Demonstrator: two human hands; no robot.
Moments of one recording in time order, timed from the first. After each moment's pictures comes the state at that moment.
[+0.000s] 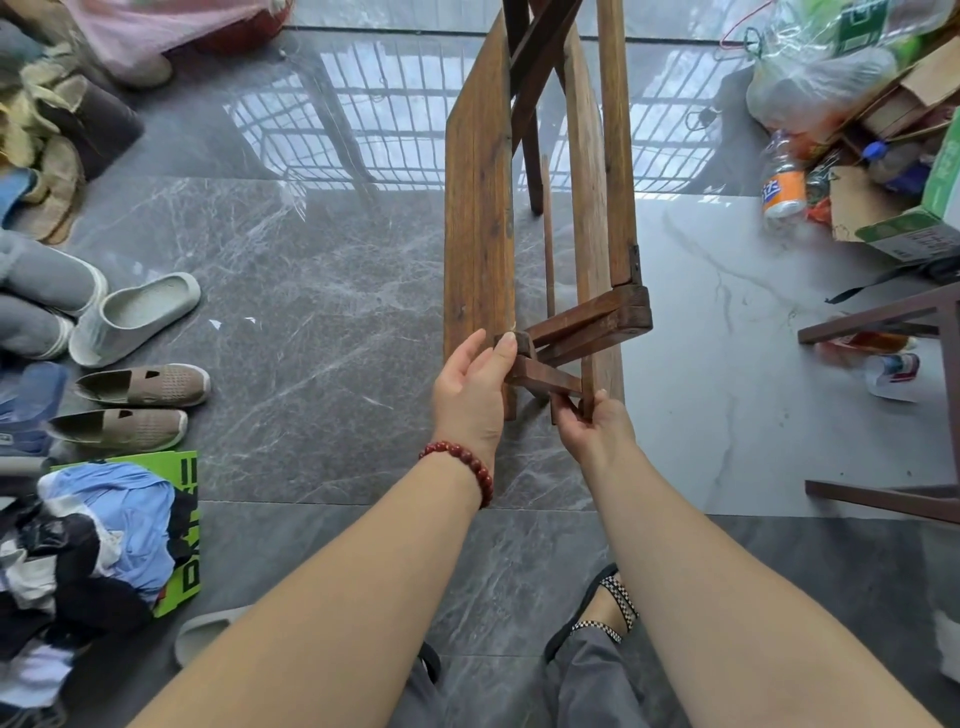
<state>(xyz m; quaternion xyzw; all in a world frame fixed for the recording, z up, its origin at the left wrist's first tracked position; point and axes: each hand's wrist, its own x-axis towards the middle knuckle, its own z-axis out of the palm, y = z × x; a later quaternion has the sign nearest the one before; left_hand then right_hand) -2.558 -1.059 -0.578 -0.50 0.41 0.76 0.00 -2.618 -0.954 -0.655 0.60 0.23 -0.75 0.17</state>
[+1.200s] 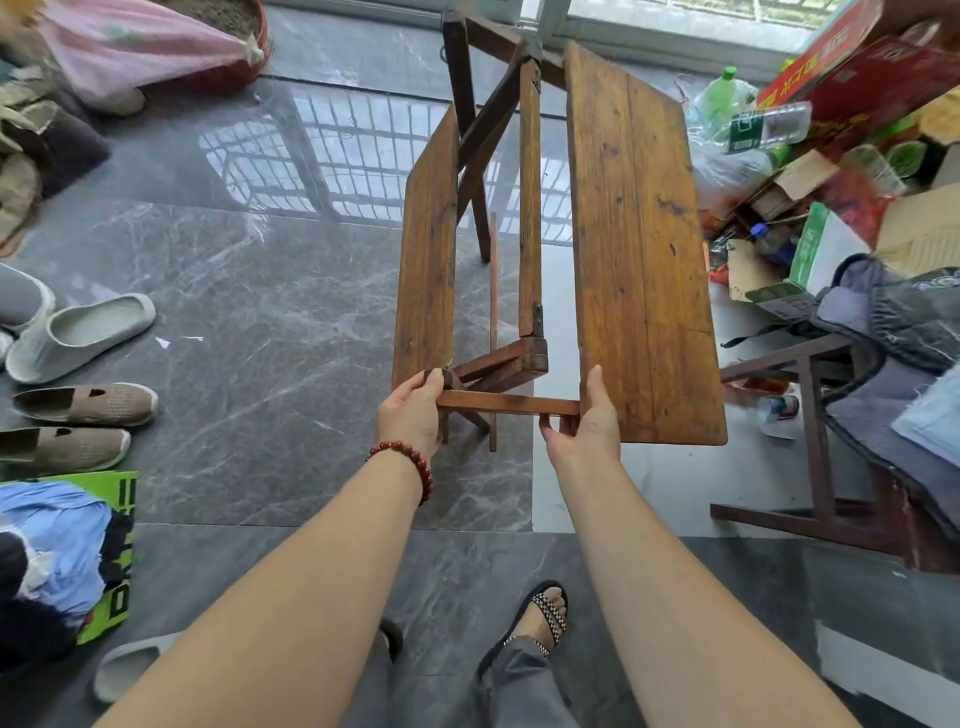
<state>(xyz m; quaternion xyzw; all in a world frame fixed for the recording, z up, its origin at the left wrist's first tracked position) -2.575 -1.056 -0.552 -0.59 0.37 0.72 0.01 -2.641 -0.918 -0.543 0.53 0.41 -0.73 0.15</state>
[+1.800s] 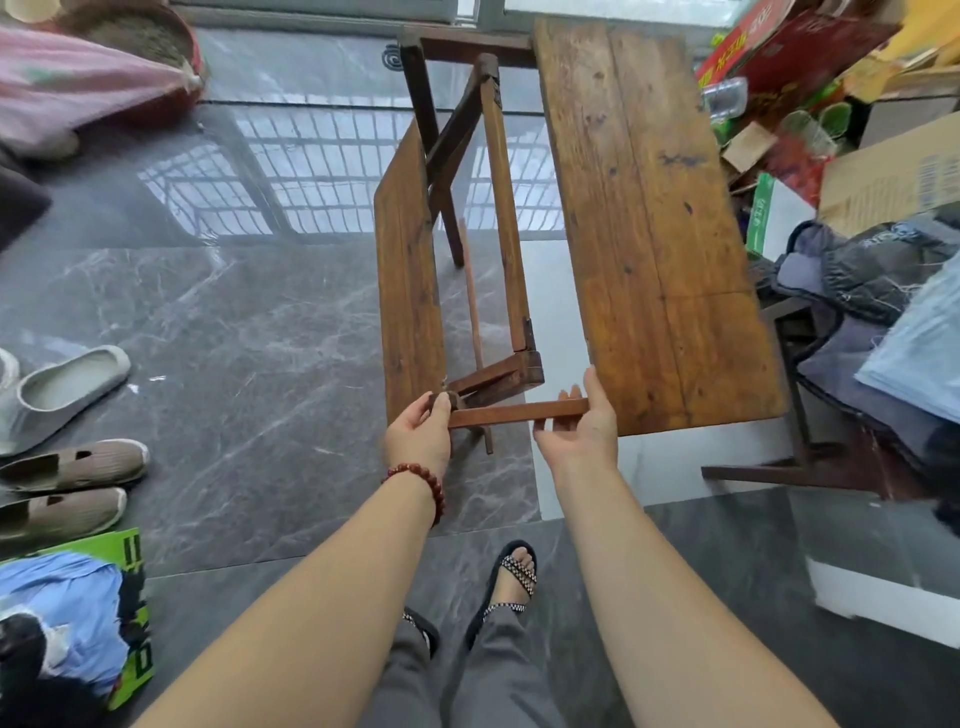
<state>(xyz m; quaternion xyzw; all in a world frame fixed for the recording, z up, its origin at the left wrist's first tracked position) -2.568 -1.072 -0.552 -0.56 0.45 0.69 0.07 -2.630 -0.949 -0.513 0.55 0.35 -0.75 0.11</state>
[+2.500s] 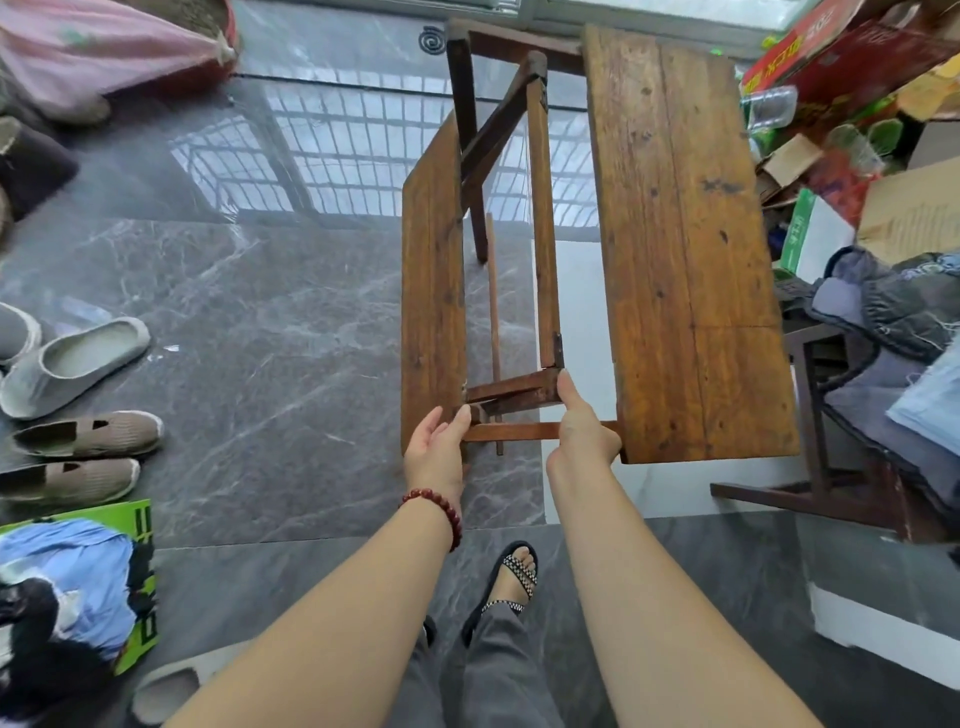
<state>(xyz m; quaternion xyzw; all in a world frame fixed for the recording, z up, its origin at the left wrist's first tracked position) -2.561 -1.074 -0.549 -0.58 0.35 0.73 0.08 -2.639 -0.979 -0.523 0.56 0.60 -0.54 0.17</state>
